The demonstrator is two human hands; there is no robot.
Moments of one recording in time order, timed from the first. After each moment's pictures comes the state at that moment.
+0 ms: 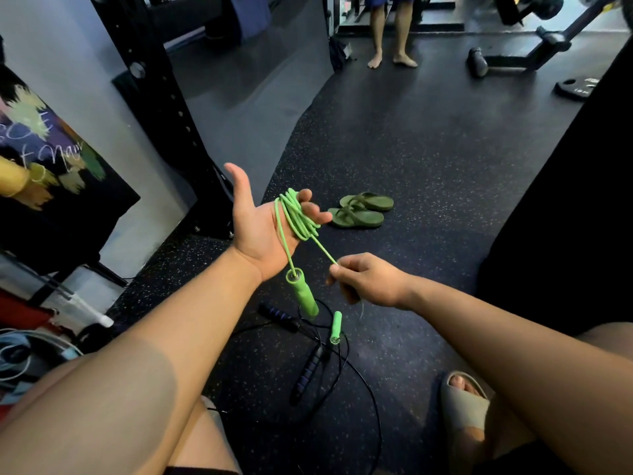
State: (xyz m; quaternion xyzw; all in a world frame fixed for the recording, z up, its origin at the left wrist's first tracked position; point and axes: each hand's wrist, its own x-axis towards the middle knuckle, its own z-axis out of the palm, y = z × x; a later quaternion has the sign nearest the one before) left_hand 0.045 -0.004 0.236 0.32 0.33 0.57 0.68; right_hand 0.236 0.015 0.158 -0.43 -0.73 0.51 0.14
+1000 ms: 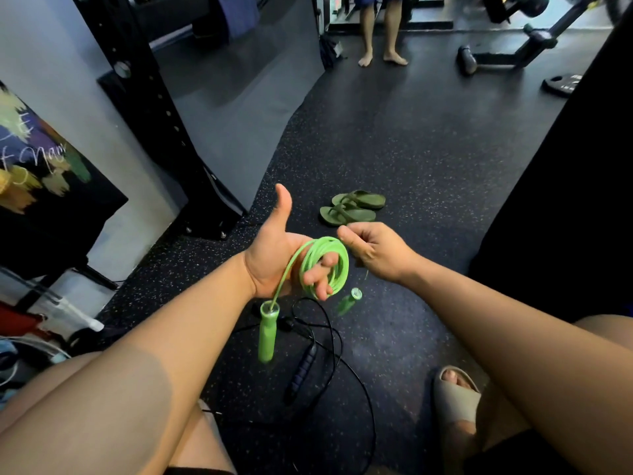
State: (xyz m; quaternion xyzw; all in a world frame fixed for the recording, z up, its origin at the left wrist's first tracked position) left_hand 0.059 -0.011 0.222 0.46 0.34 0.23 0.79; right_hand 0.256 0.040 0.168 -0.40 -0.75 0.43 0.30
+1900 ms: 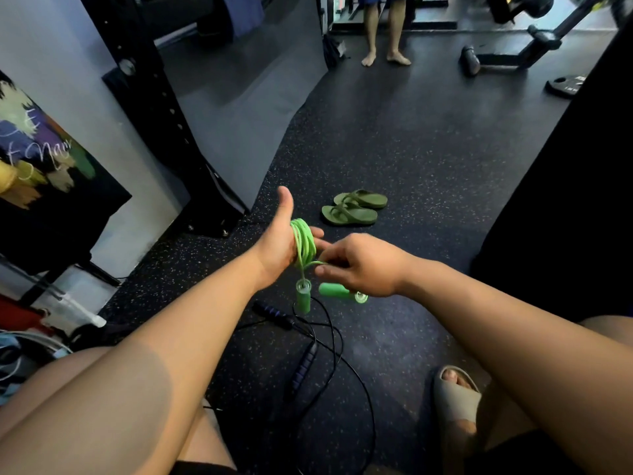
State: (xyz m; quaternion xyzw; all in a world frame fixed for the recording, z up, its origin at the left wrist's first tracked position) left_hand 0.055 0.007 0.199 0.43 0.57 0.35 0.61; right_hand 0.240 0.008 0.209 -0.34 -0.90 0.26 0.11
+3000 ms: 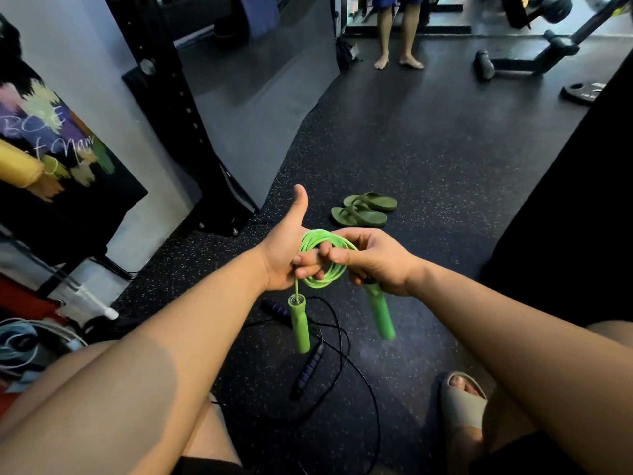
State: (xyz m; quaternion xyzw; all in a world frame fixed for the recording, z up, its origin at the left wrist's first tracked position) left_hand 0.050 -0.011 0.219 0.43 0.47 0.30 0.71; right_hand 0.232 0.017 0.183 -0.31 -0.62 0.67 0.27
